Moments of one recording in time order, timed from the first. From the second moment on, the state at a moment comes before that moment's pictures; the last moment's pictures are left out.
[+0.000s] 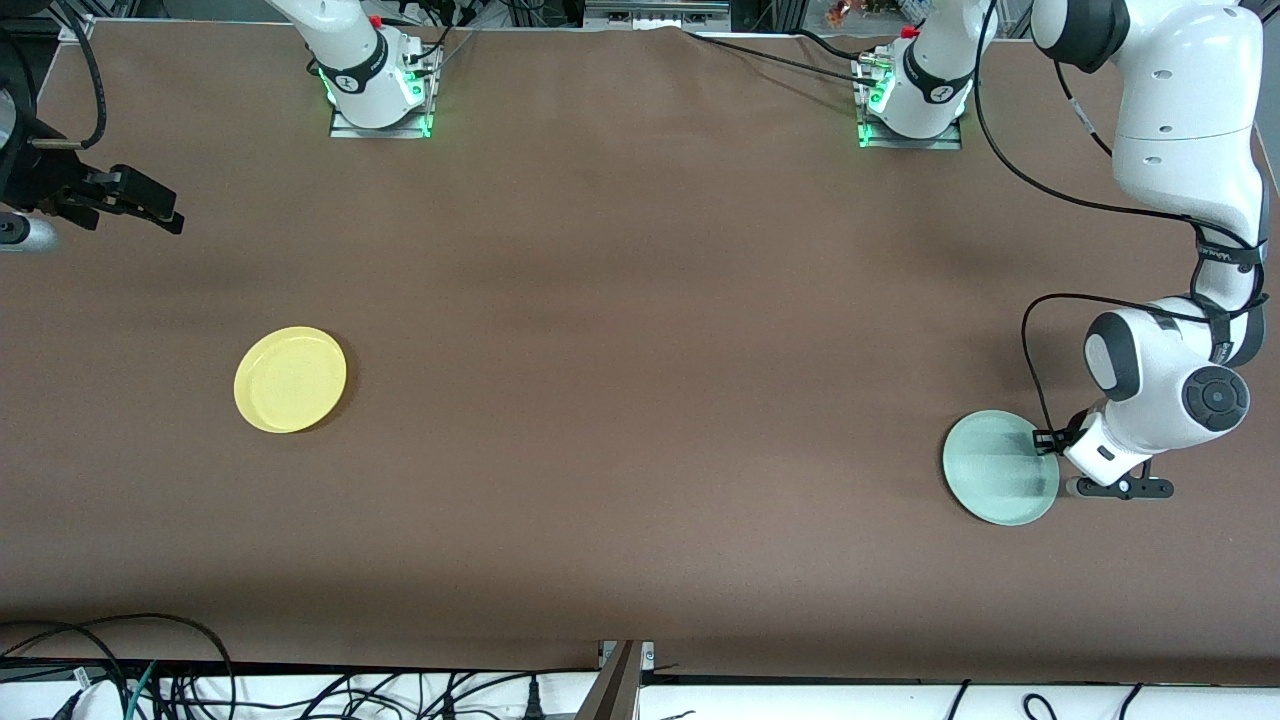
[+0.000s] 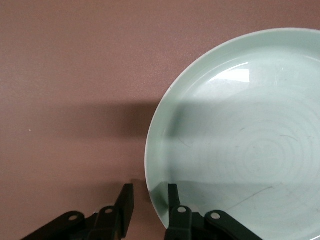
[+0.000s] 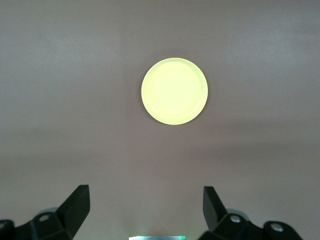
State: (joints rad) left arm 0.03 0.76 0.19 -1.62 -0.07 2.36 0.22; right arm 0.03 -0.05 -0.04 -1.68 0.00 1.57 0.03
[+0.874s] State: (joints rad) left arm 0.03 0.77 0.19 -1.59 -0.07 2.36 0.22; right arm 0.03 -0.05 -0.04 -1.68 0.00 1.56 0.03
